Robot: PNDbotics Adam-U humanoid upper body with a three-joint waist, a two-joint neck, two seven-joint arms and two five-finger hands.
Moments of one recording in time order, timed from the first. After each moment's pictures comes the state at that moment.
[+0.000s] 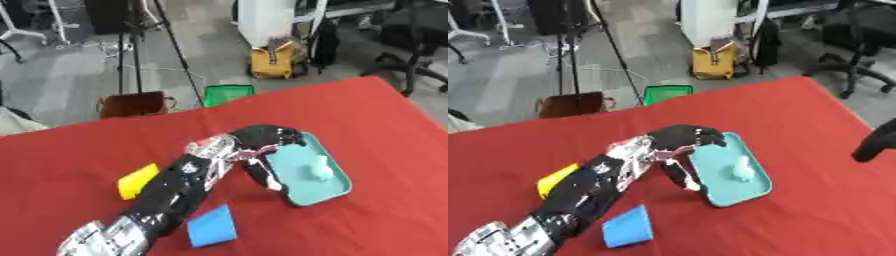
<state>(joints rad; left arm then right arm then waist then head) -0.77 0.31 -0.23 -0.99 -1.03 -0.43 -0.08 -0.56 -0.21 0.08 -1.72 -0.24 -0.40 0.72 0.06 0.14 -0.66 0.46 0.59</state>
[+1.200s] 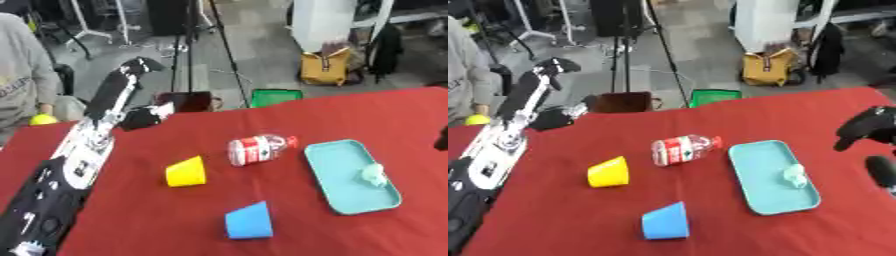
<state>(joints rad) -0.33 0.48 0.10 -1.58 -0.65 -0.15 0.14 -0.50 -0.35 0.01 -1.64 -0.16 -0.44 0.69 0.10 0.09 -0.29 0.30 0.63</state>
